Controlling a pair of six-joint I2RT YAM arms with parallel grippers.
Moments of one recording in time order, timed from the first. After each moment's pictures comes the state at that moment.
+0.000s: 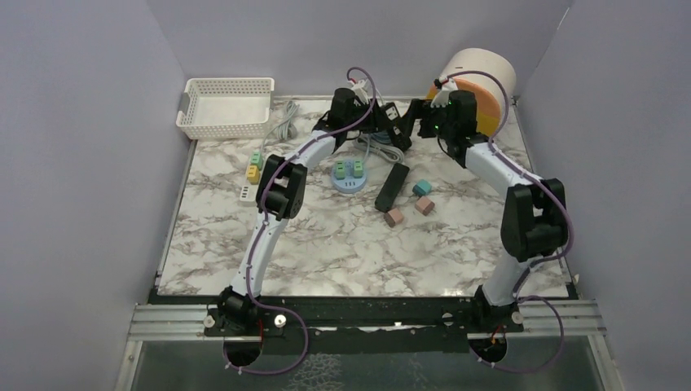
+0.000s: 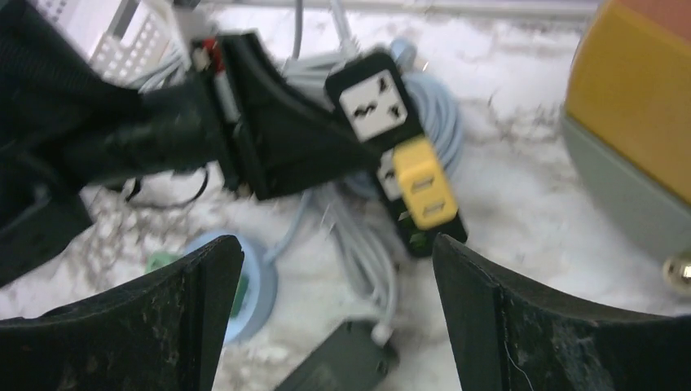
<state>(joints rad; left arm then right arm) -0.43 2.64 2.25 0.12 0.53 -0.59 0.21 1.71 1.23 0.09 -0.32 0.24</state>
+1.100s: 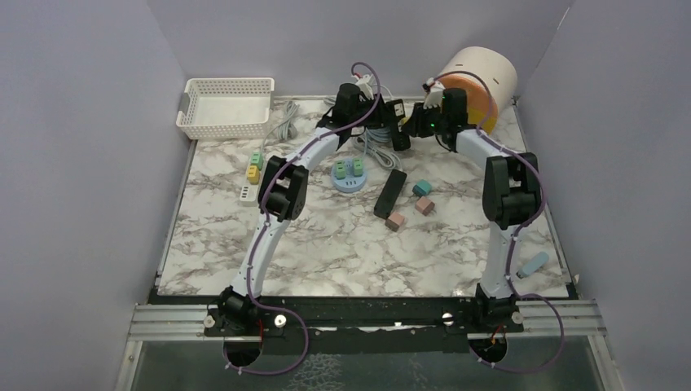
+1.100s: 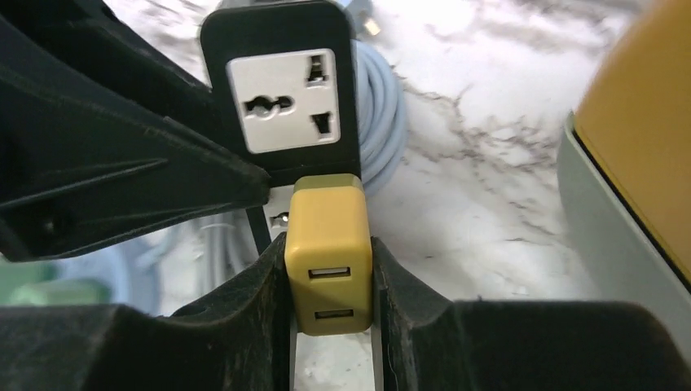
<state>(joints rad) -0.46 2.64 2.32 0.08 0.50 -0.59 0.10 2.13 1.56 0.07 -0.56 0.11</state>
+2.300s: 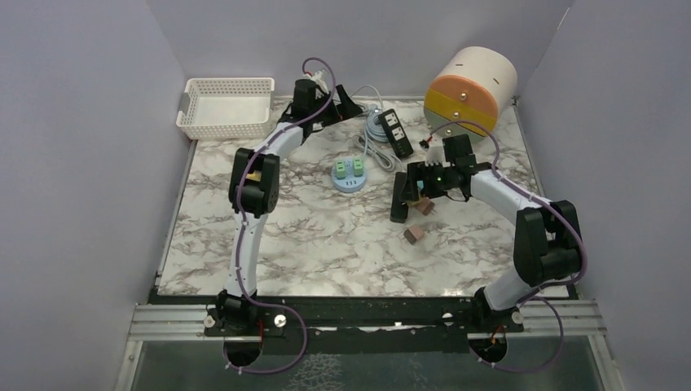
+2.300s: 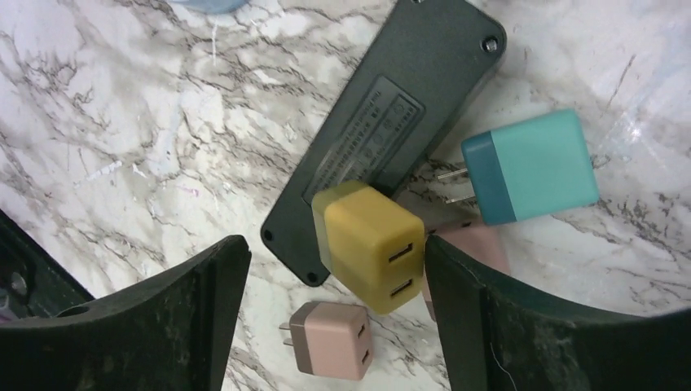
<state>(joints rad) -0.28 2.48 2.05 0.09 0.50 -0.62 0.22 1.59 0.98 -0.33 -0.49 0.06</state>
